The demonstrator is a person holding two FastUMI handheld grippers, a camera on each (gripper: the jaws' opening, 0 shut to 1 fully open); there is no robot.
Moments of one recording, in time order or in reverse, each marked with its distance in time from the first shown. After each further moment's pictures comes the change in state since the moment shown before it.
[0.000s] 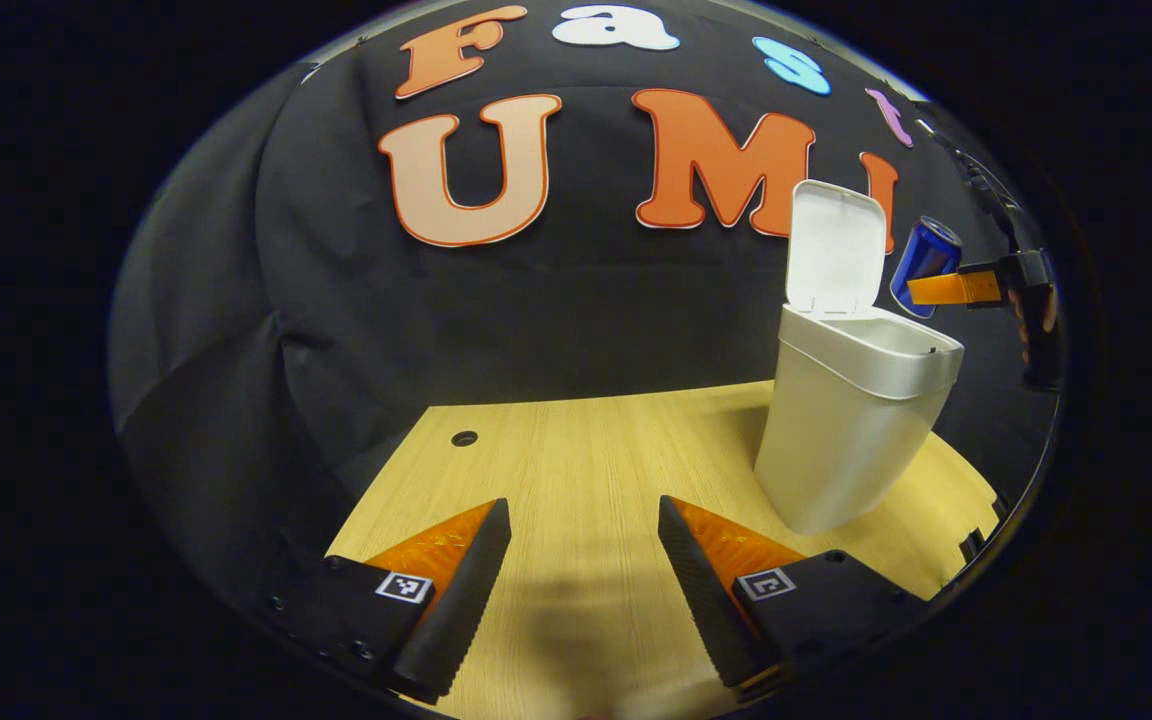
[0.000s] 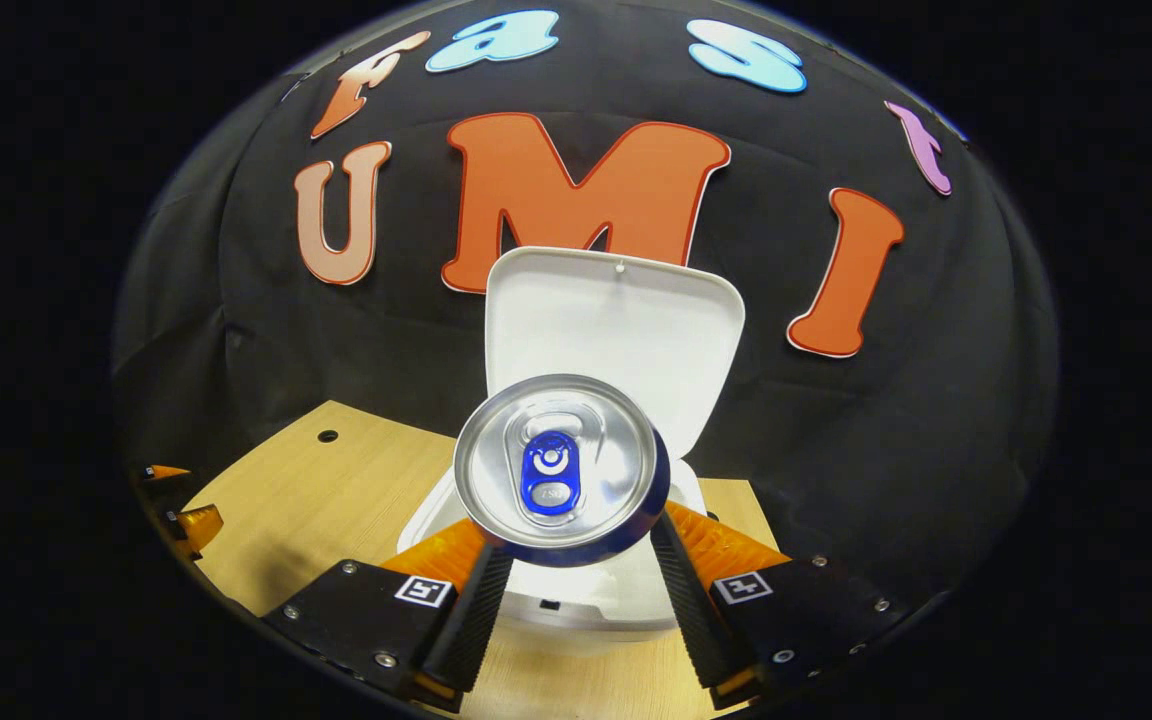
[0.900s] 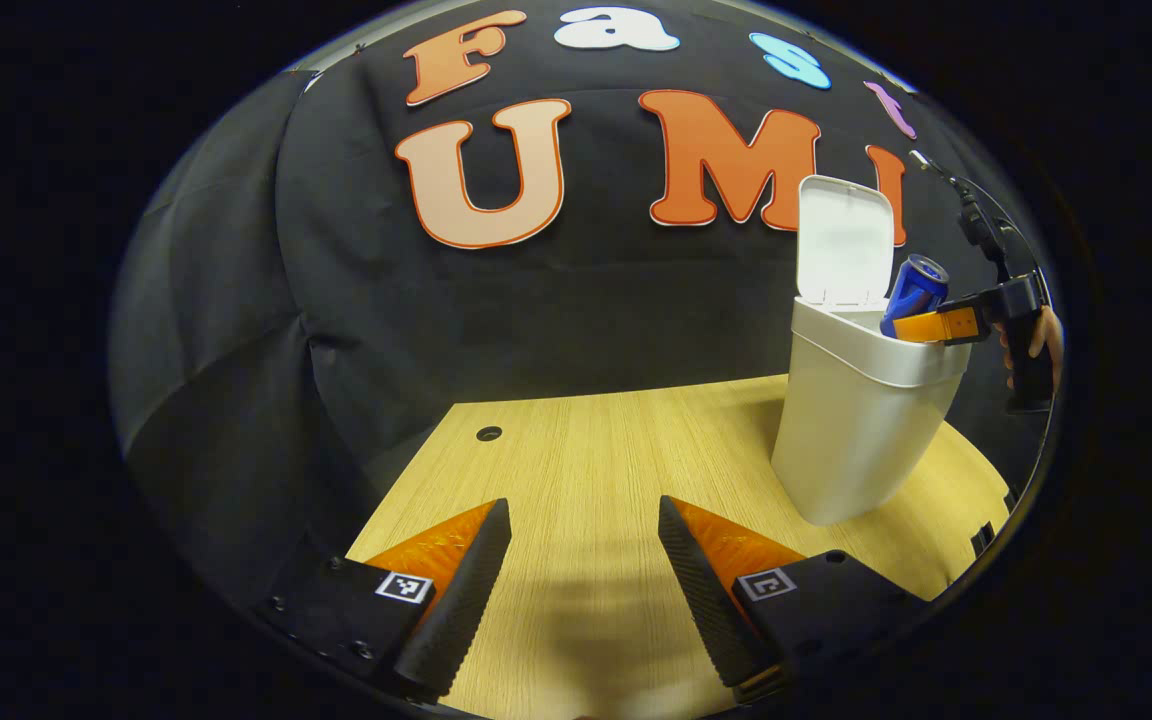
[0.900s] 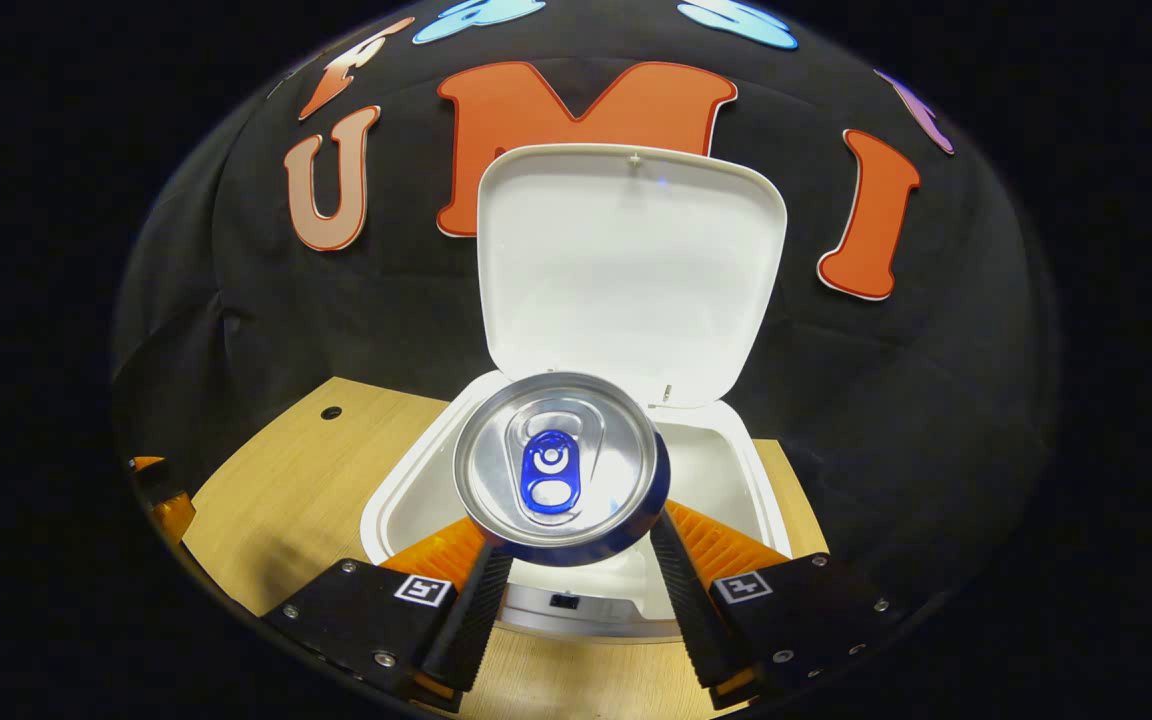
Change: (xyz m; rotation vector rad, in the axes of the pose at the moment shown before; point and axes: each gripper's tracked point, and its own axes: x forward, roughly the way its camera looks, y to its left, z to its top) left arm -0.014 0.003 -0.005 0.024 0.007 0.044; right arm 0.036 0.014 -0.050 0.070 0.107 0.045
